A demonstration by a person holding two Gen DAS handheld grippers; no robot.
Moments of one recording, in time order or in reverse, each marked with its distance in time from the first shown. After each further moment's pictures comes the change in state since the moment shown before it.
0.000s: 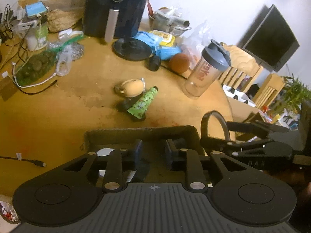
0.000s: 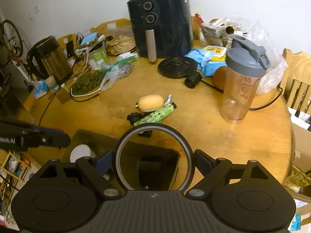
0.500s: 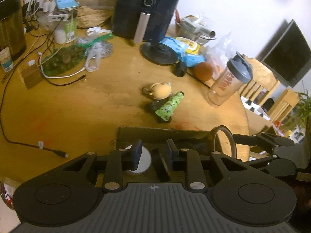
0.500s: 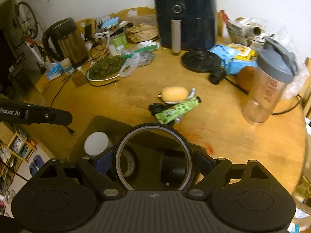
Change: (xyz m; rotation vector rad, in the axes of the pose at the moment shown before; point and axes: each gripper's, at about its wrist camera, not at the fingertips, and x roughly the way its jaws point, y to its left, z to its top) left arm -0.016 0.032 -0.006 -0.104 -0.025 0.084; right arm 0.017 0.035 0.001 -0.103 0.059 0.066
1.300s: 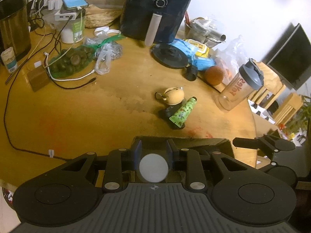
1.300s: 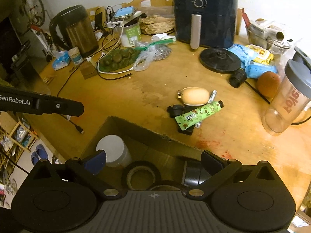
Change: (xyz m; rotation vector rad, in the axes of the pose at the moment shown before) left arm 0.007 0.027 0.018 -0.003 0.011 0.007; right arm 0.029 0.033 0.022 -0.042 0.056 0.010
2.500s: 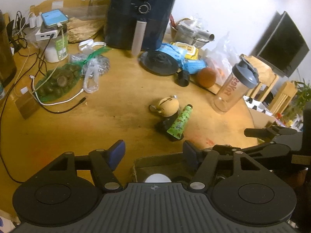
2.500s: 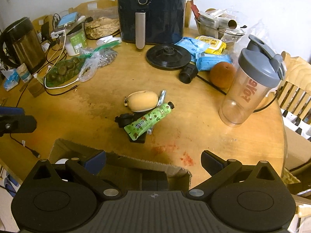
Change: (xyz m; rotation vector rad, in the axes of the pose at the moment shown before) left arm 0.012 0.002 0.025 0.114 -0.022 -0.032; right arm 0.017 -0.032 0.022 0.157 0.015 -0.263
